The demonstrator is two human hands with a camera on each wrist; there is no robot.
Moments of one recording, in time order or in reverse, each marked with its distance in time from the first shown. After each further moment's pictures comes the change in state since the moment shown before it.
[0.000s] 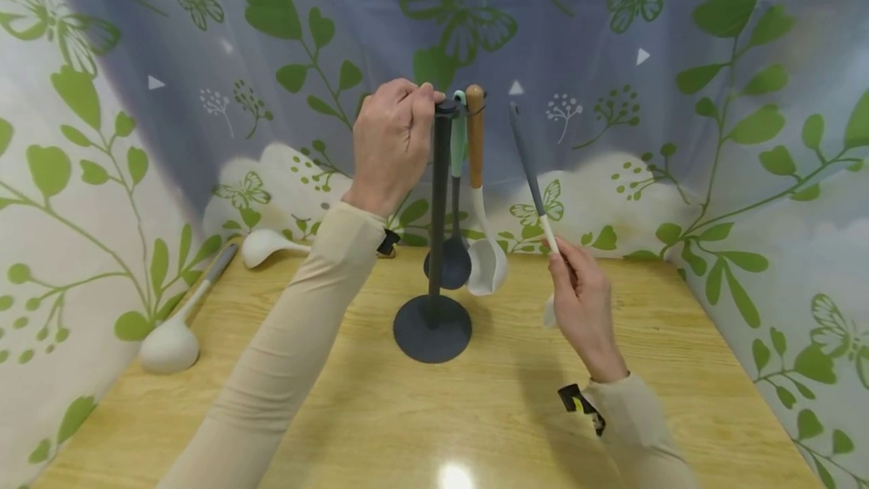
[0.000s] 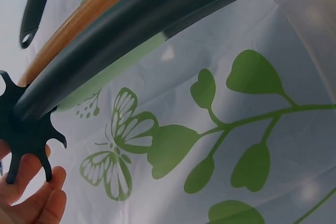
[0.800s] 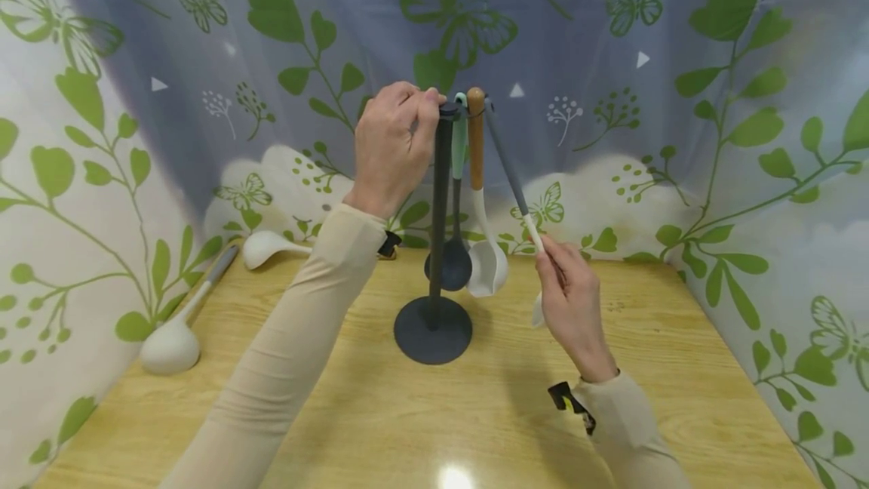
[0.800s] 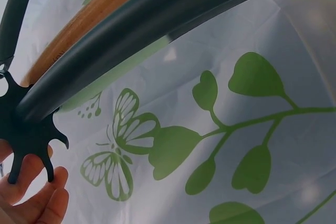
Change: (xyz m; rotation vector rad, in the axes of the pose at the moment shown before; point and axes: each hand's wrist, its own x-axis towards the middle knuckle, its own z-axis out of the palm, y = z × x) left_hand -0.001 0.001 -0.002 -0.012 -0.003 0.009; right_hand 0.002 -0.016 0.009 0.017 -0.025 -0.088
